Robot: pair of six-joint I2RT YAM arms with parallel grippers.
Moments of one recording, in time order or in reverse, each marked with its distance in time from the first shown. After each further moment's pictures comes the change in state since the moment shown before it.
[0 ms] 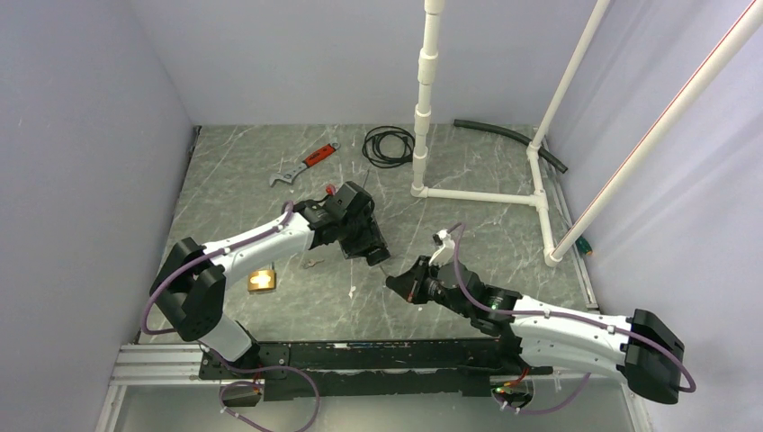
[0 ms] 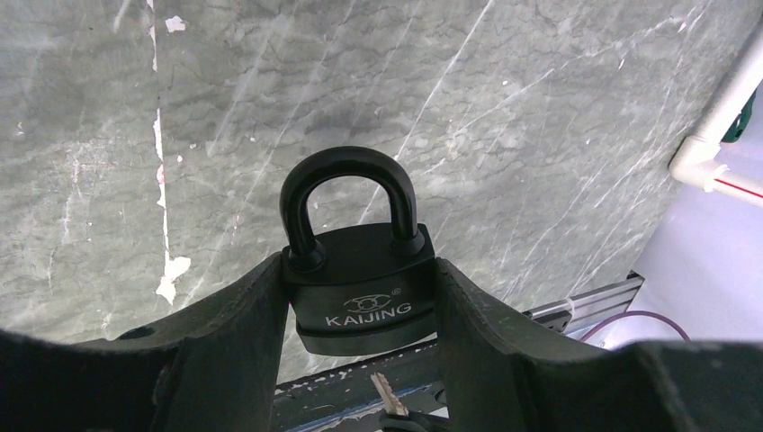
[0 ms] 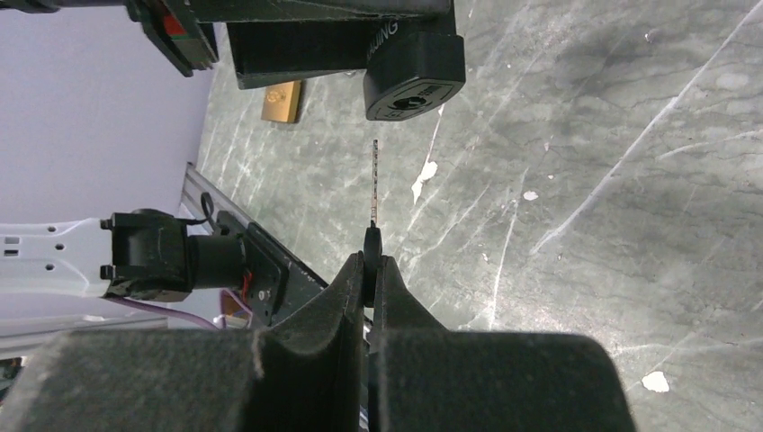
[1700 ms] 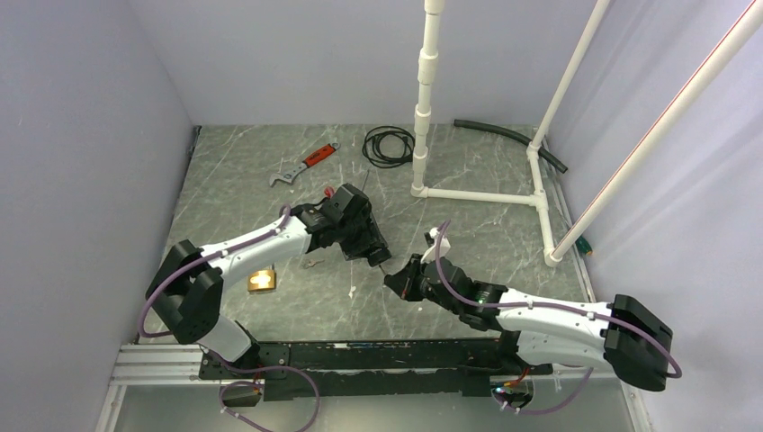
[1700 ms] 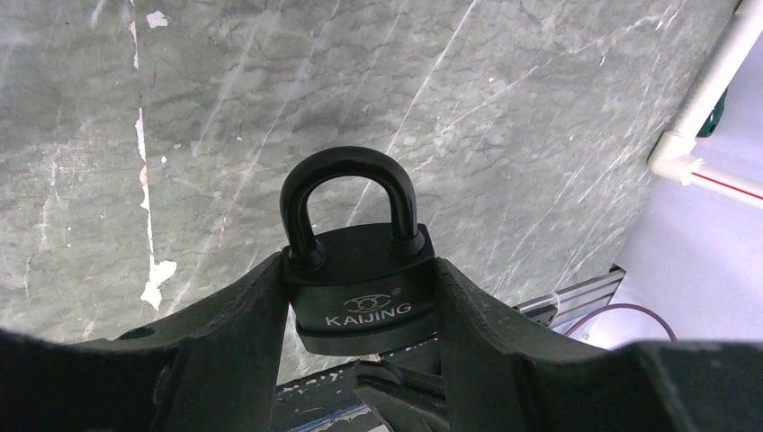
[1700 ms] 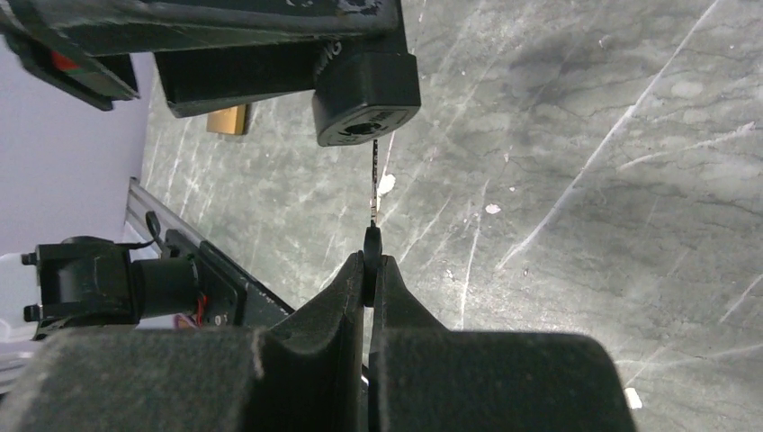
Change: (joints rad) left arm 0.004 -0.022 -0.049 0.065 0.023 -0.016; right arm 0.002 0.130 0.045 0.010 0.058 -0.016
